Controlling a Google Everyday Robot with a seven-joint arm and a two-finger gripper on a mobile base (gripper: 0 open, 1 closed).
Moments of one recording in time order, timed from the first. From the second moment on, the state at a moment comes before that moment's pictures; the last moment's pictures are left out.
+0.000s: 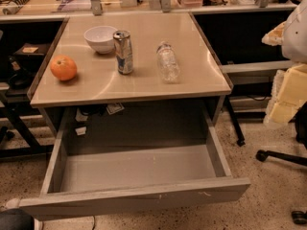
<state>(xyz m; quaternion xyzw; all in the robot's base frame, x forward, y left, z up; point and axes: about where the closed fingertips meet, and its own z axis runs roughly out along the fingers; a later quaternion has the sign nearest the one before) 0.438 -0.216 0.977 -0.60 0.78 -0.04 0.16</state>
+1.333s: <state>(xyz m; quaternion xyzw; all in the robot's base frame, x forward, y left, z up) 0.471 -0.161 0.951 -0.60 0.79 -0.02 0.11</state>
